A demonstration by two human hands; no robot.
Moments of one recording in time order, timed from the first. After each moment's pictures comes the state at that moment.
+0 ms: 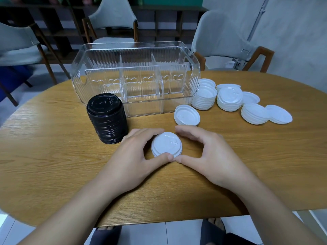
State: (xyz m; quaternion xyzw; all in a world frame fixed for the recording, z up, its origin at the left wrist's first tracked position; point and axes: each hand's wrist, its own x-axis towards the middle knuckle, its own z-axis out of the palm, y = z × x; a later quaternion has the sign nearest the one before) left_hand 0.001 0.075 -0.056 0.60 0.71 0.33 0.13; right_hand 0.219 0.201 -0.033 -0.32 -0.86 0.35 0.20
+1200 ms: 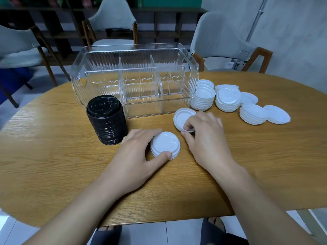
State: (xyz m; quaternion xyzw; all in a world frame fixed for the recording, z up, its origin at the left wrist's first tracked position) left_hand 0.006 0.077 -0.057 0.60 0.73 0.30 0.11; right_hand 0.186 0.228 -0.051 -0.41 -0.87 0.07 0.28
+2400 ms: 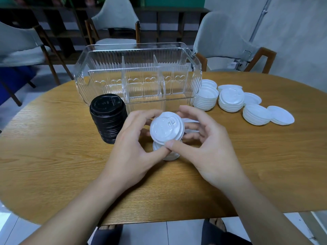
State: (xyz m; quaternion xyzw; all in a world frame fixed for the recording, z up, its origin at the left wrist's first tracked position) left_hand 0.012 0.078 -0.039 0.58 0.62 0.52 0.09; right_hand 0.197 0.179 -0.017 -0.30 -0.72 0.50 0.37
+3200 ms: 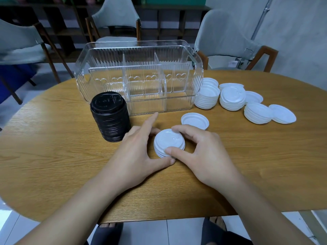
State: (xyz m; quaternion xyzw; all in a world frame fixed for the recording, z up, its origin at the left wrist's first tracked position) left_hand 0.000 0.075 -0.054 0.59 0.73 0.31 0.12; right_hand 0.197 0.184 -0.033 -0.35 -0.83 0.35 0.25
